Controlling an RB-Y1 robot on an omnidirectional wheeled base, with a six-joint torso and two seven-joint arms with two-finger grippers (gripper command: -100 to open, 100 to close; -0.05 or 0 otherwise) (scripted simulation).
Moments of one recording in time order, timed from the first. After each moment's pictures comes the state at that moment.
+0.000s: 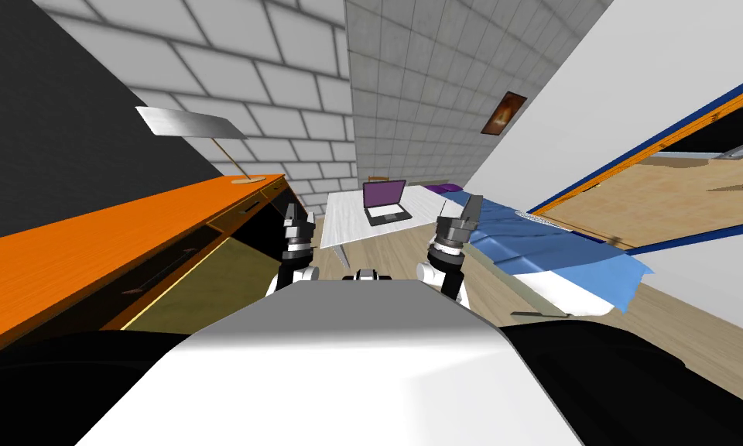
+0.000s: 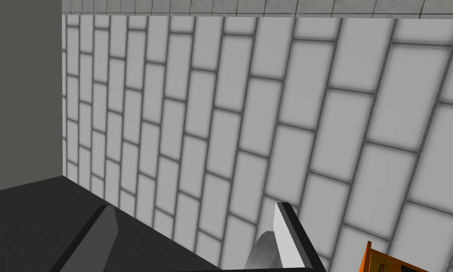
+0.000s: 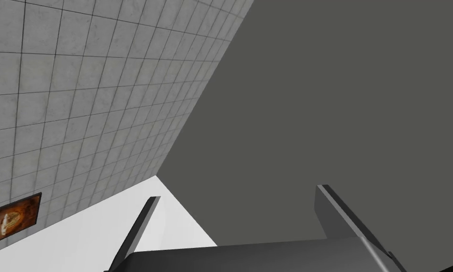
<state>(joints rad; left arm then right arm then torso) 0.49 0.02 -0.03 -2.27 -0.04 -0.39 0.11 0.45 -0.02 -0.06 -2.36 -0.03 -0.63 0.17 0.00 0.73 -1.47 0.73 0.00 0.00</state>
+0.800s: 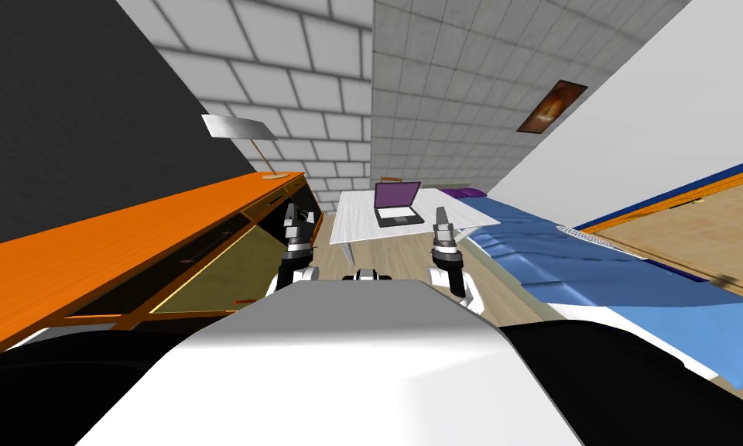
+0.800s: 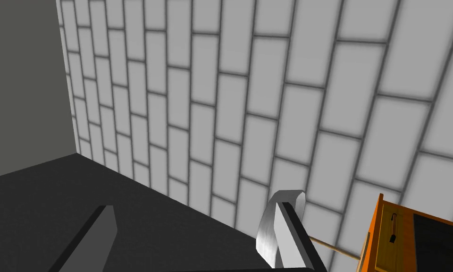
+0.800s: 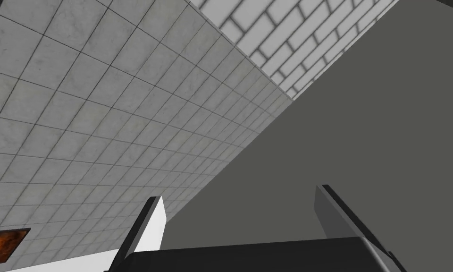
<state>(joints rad) 0.49 0.02 -0.03 -2.27 -0.04 -0.39 0.11 0.46 -0.21 -0.16 -2.19 0.08 -0.56 0.27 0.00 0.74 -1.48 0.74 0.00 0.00</state>
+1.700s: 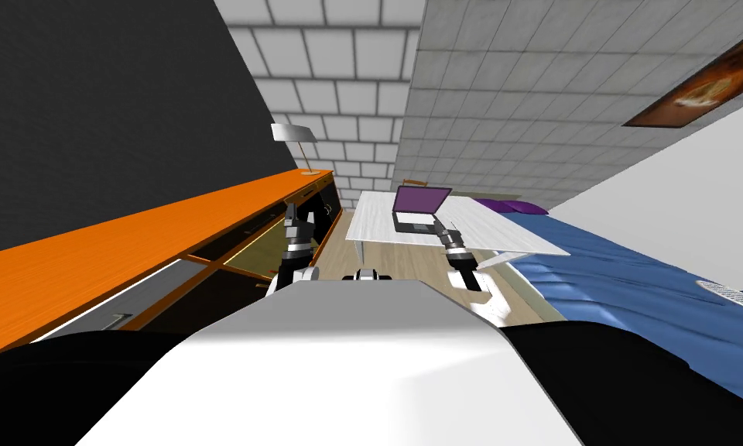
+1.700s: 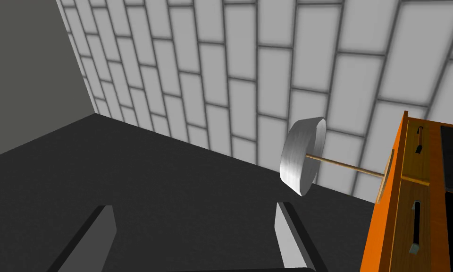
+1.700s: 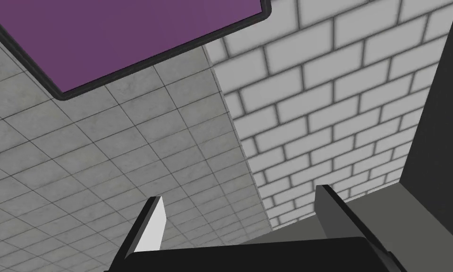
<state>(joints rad) 0.49 0.02 -0.03 -2.27 -0.04 -0.39 0.11 0.43 -0.42 -0.34 -1.88 0.26 -0.46 0.46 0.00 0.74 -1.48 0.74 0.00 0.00</state>
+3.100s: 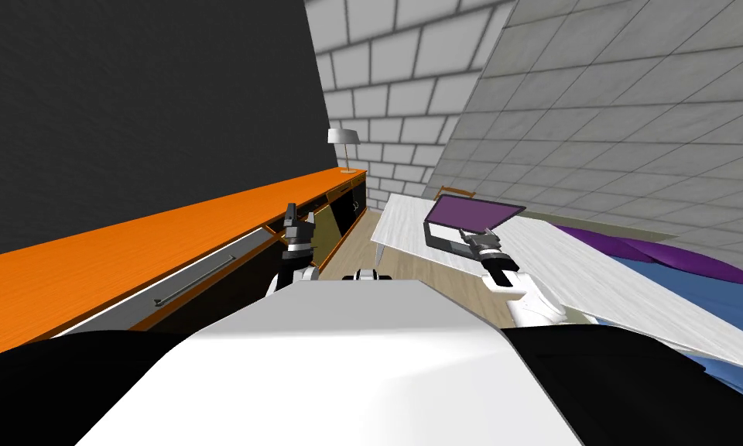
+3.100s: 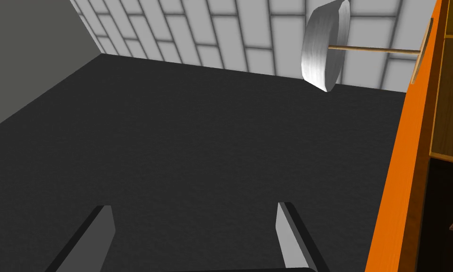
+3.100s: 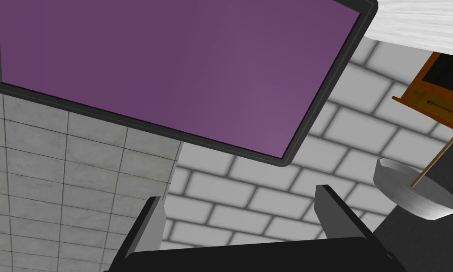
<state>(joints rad) 0.49 0.02 -0.03 -2.27 -0.04 -0.39 0.11 0.34 -0.66 -0.55 -1.48 0.53 -0.34 0.71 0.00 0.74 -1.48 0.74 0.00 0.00</state>
